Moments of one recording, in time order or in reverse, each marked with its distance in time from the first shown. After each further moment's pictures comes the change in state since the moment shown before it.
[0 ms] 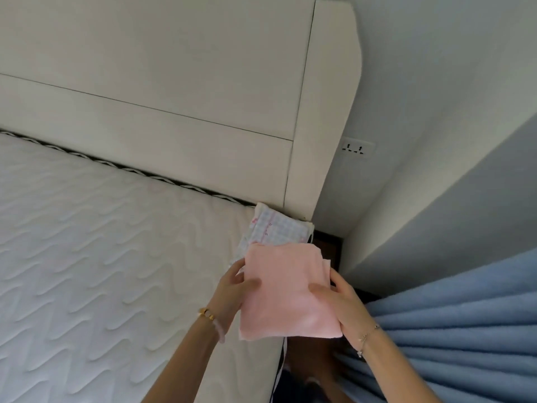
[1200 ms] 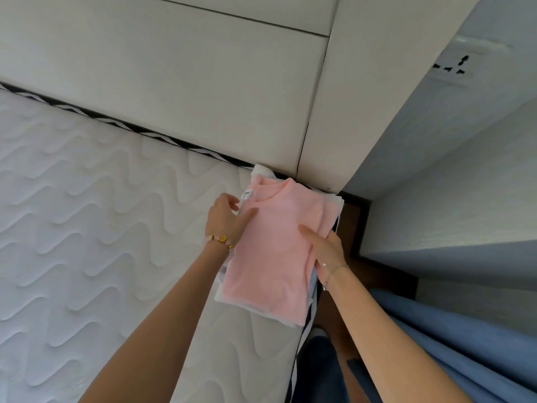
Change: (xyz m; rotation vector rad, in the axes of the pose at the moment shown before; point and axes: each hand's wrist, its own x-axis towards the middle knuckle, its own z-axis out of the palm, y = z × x) left_hand 0.303 -0.044 -0.033 0.758 0.422 0.169; right_hand 0.294 0.090 0.014 0.280 0.271 0.253
